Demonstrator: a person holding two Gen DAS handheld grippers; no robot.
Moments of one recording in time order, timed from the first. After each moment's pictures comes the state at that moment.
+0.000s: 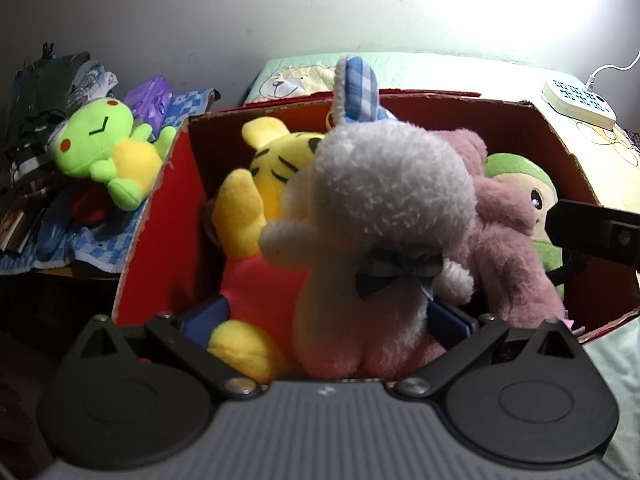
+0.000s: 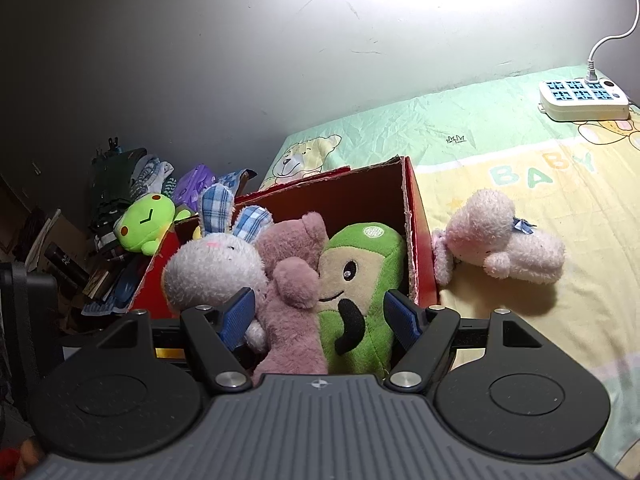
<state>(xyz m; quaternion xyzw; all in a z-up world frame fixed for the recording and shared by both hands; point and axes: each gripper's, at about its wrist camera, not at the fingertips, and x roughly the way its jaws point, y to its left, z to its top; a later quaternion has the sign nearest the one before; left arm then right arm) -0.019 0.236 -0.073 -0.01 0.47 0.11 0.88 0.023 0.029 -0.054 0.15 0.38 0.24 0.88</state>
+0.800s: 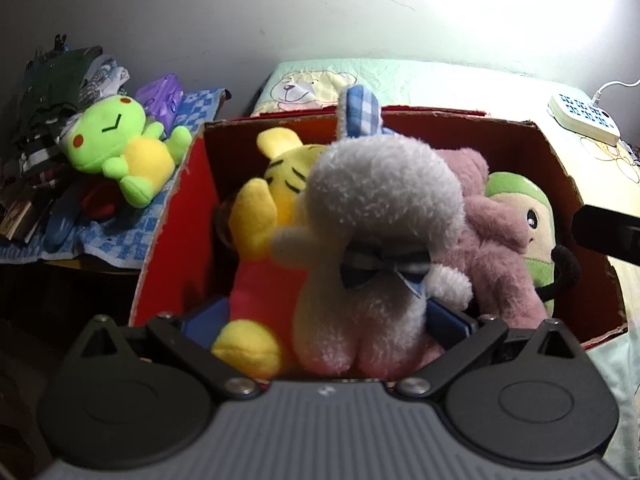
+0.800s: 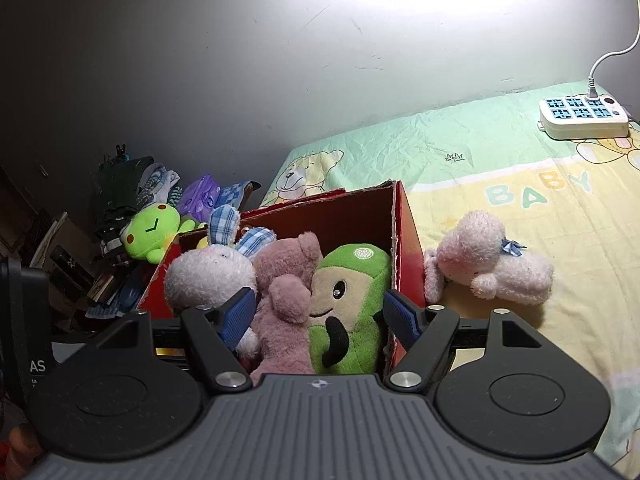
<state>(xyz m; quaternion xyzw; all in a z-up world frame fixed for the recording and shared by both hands) -0.023 0.236 -0.055 -0.02 0.46 0.13 0.88 0.022 0.012 -0.042 0.14 0.37 0.25 0.88</state>
